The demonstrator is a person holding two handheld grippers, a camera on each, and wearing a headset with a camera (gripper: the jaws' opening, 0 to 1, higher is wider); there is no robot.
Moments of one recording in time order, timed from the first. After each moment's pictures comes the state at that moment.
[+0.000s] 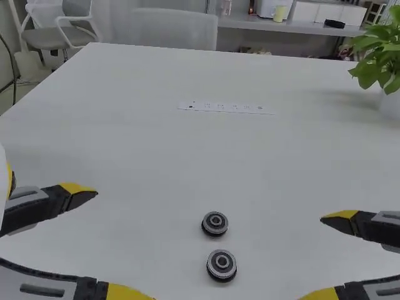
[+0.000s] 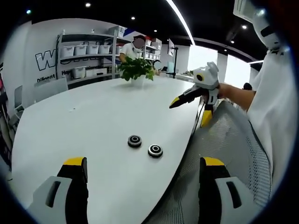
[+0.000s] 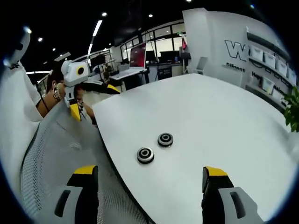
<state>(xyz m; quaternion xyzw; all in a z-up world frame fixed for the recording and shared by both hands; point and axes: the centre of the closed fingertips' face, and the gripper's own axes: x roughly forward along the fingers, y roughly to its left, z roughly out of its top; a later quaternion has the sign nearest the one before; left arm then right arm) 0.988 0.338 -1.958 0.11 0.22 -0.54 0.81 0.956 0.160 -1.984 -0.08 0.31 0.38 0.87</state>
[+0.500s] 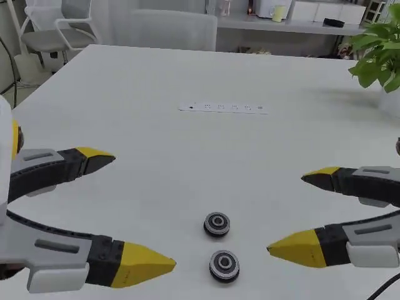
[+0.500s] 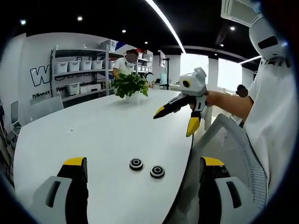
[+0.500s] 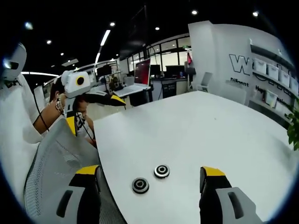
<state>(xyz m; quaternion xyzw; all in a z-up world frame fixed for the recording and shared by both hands) 1.005 0.316 -1.917 0.10 0.15 -0.57 0.80 1.000 0.185 -1.946 -0.07 0.25 0.41 0.88</state>
